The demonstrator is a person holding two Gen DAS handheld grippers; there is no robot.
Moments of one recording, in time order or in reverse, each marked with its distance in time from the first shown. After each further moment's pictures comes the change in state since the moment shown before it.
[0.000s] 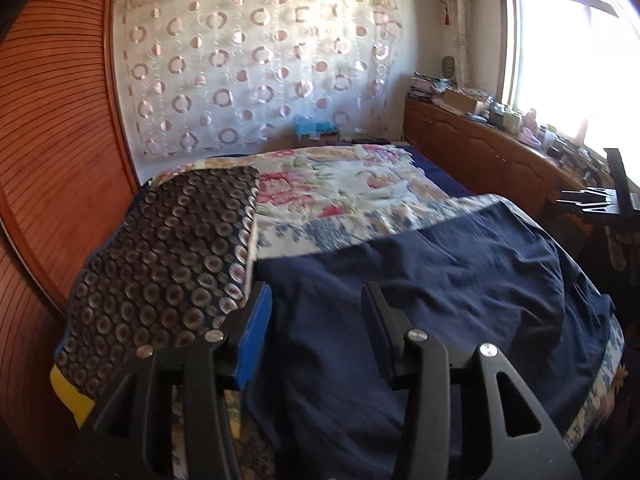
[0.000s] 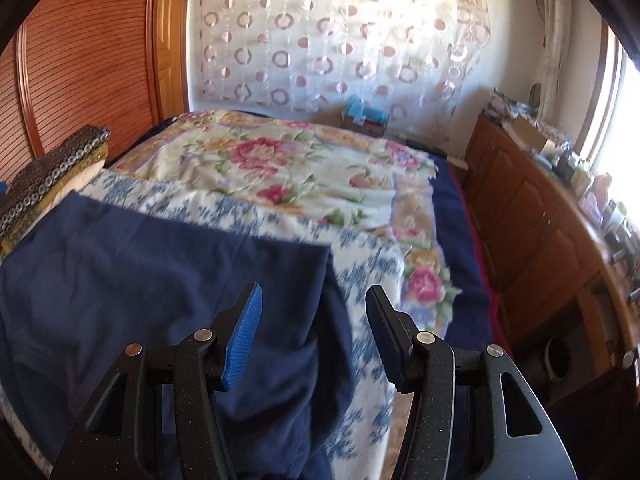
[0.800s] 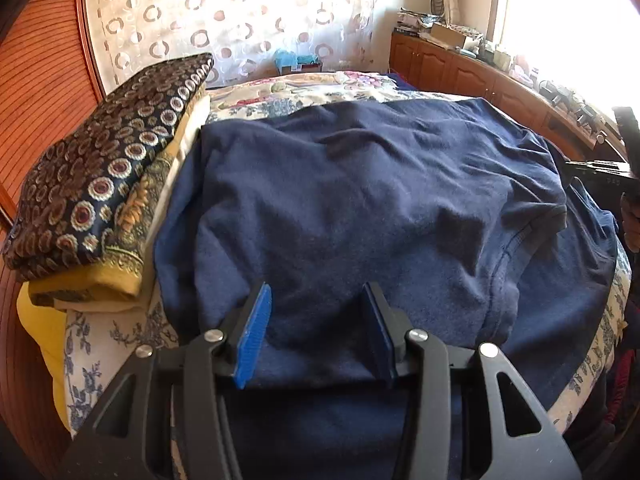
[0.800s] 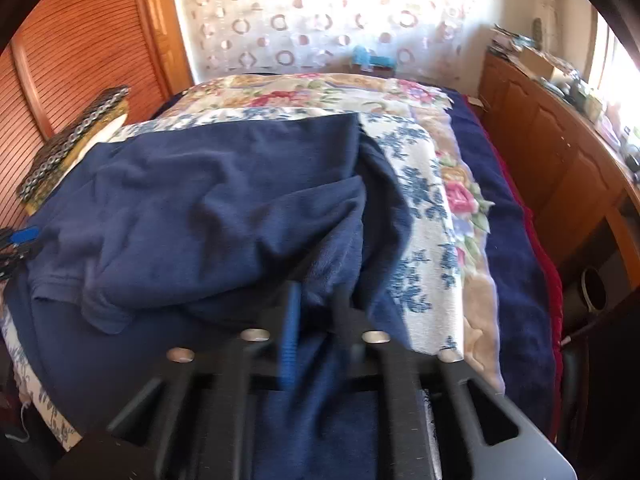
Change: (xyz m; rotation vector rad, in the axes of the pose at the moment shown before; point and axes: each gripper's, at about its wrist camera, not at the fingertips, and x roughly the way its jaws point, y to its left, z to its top) left arm 0.012 -0.046 -0.097 0.019 0.226 -0.025; right arm -0.014 0.019 -0.086 0.096 0.106 0.101
